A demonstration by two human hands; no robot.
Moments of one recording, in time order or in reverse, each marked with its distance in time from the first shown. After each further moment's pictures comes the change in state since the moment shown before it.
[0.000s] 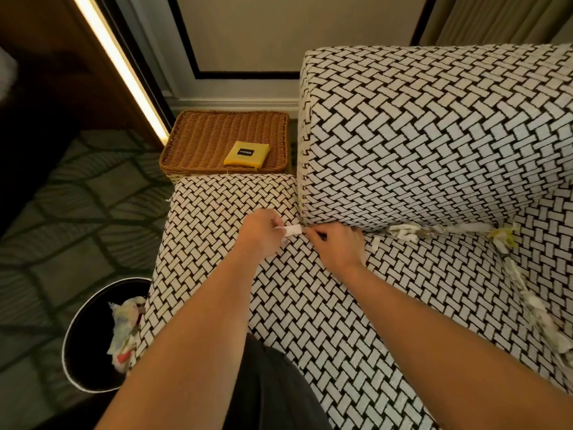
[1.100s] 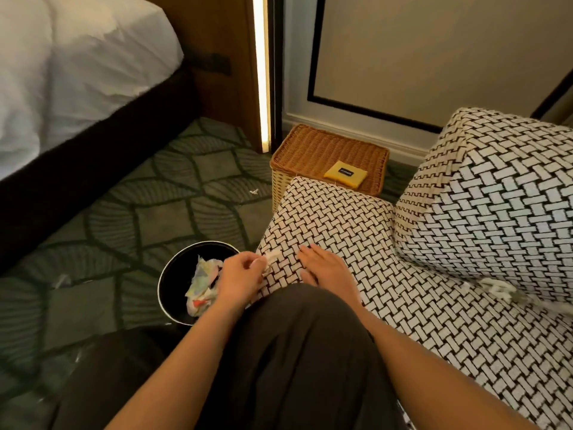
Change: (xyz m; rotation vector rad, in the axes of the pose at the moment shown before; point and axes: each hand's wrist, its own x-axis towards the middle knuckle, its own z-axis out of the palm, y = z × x) left_hand -0.130 -0.155 -0.064 -0.611 0.457 -0.311; right_hand -0.074 -0.128 0.047 -0.108 -0.257 -0.724
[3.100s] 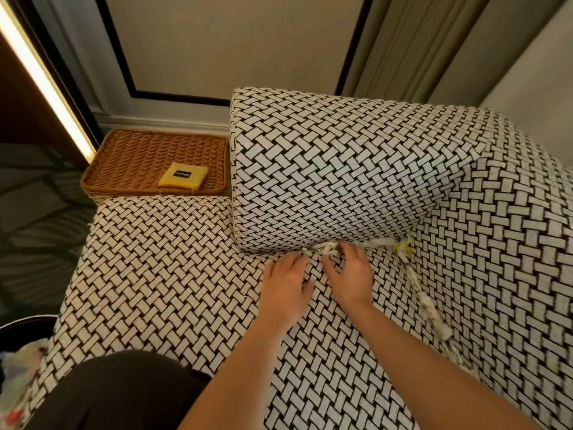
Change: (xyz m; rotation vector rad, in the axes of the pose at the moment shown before) left_hand -0.084 0.060 0.271 0.737 -0.531 0.865; right_hand -0.158 0.196 -0.056 0.099 0.602 0.961
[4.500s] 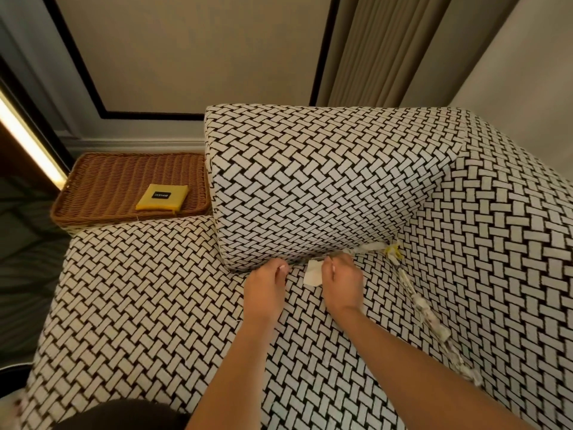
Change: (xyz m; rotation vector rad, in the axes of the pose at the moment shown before) left_hand 0.032 -0.018 -0.003 -0.308 0.210 -0.089; right_hand 0.008 0.001 0.014 0.094 0.124 0.043
